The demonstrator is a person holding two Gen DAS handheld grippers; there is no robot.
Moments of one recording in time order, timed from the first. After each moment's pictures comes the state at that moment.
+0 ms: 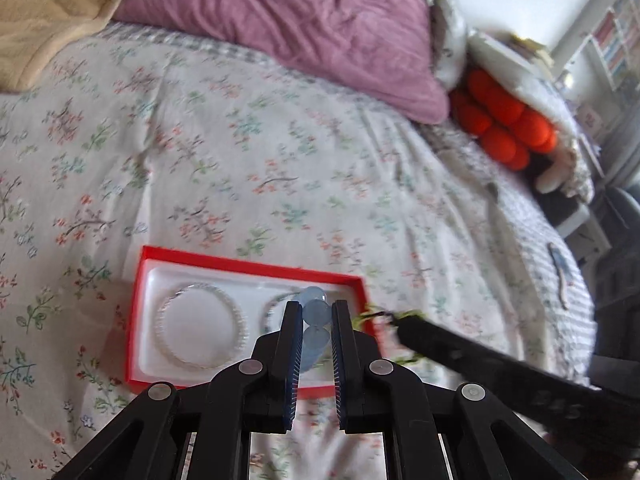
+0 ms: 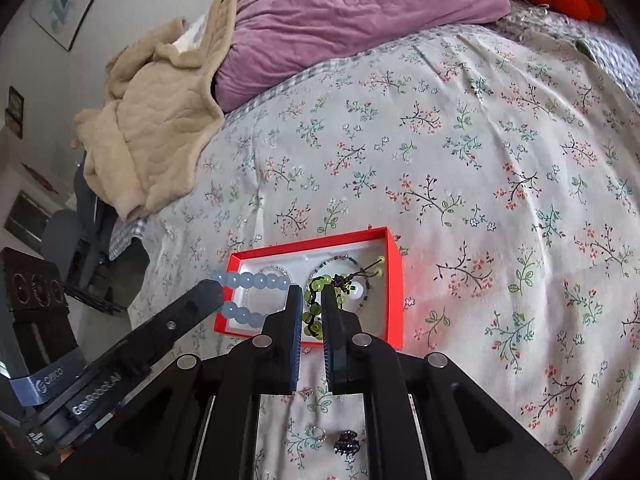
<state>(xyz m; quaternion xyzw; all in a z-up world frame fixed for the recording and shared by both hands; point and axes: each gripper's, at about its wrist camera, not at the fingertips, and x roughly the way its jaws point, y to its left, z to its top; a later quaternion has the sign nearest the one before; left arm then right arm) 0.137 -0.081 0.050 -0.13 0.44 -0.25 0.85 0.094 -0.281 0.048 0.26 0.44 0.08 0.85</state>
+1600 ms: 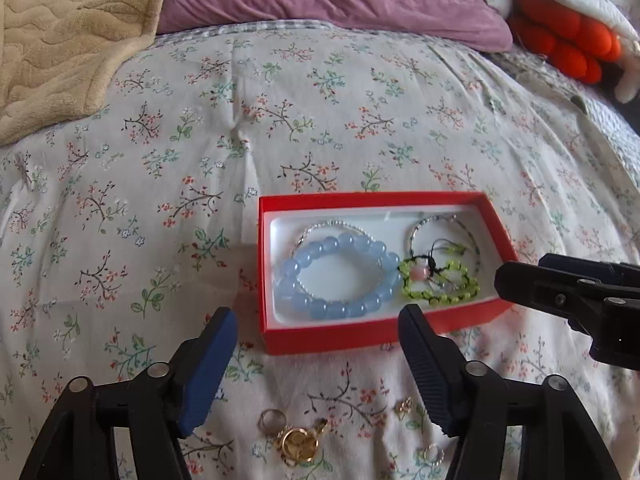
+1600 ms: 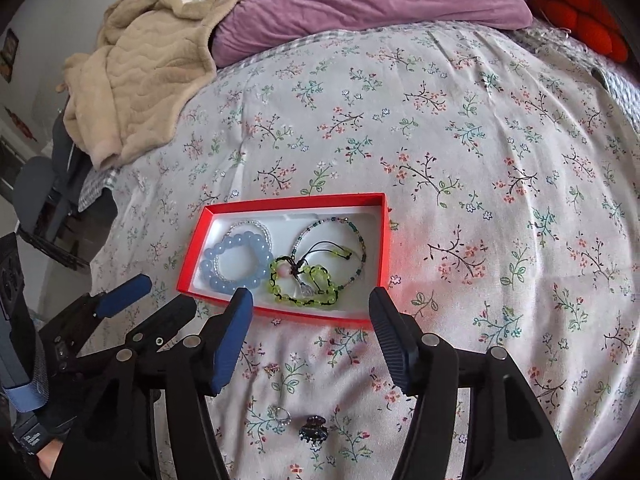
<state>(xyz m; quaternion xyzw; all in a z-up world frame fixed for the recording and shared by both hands) 0.112 -0.068 0.033 0.05 0.46 -0.17 0.87 0.092 -0.257 0.030 0.17 0.49 0.07 0.85</state>
